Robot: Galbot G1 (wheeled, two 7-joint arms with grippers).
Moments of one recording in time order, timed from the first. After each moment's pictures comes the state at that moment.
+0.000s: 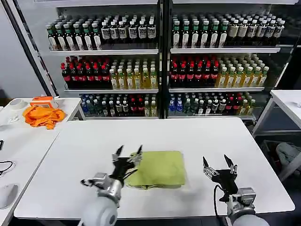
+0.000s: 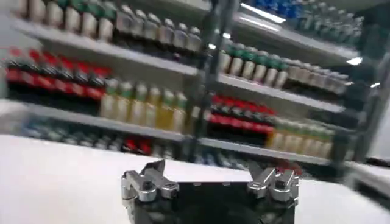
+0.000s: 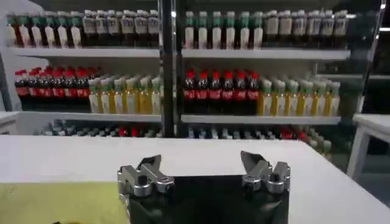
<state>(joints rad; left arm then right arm) 1.28 -1.32 -0.26 -2.02 -0.40 0.24 -0.20 -1.51 1.09 0.47 2.17 0.40 -0.24 0.25</state>
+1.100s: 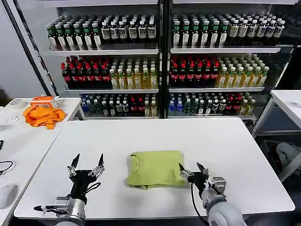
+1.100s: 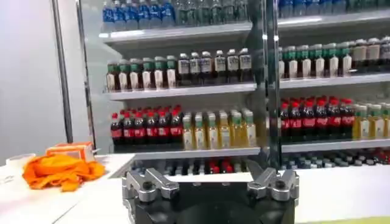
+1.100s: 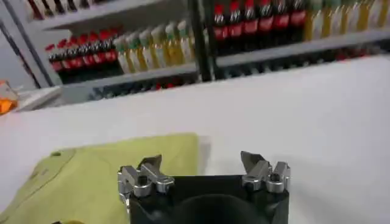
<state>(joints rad) 1.55 -1.25 -0.49 -2.17 -0.23 0.15 -0.23 -1.27 1.14 0.26 1.99 0.66 -0.45 0.29</state>
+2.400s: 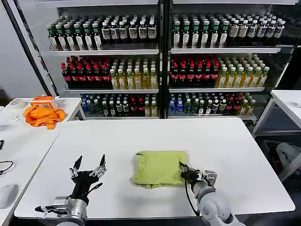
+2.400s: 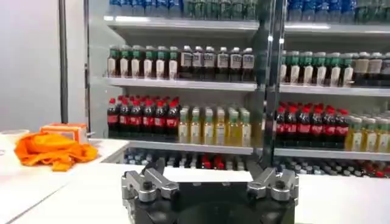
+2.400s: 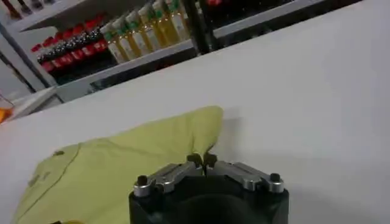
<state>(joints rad) 1.54 -1.27 -0.48 -2.19 -0.32 0.17 -0.23 -1.15 1.17 0.20 1.83 0.81 -0.43 0.33</state>
